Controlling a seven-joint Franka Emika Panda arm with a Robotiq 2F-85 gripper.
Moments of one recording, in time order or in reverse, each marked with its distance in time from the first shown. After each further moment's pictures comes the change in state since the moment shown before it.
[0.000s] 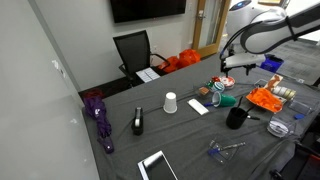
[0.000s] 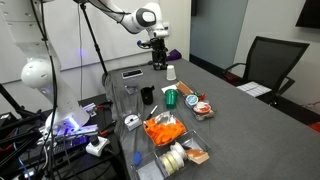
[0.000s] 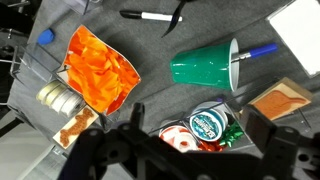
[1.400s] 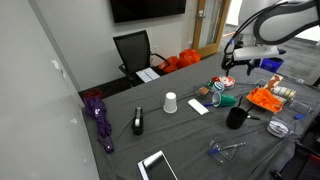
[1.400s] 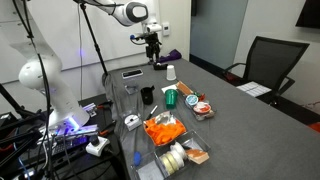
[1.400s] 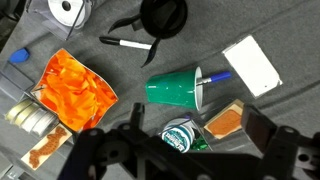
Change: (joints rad) arm -0.081 -0.139 0.103 -0.094 0.186 0.047 -0.140
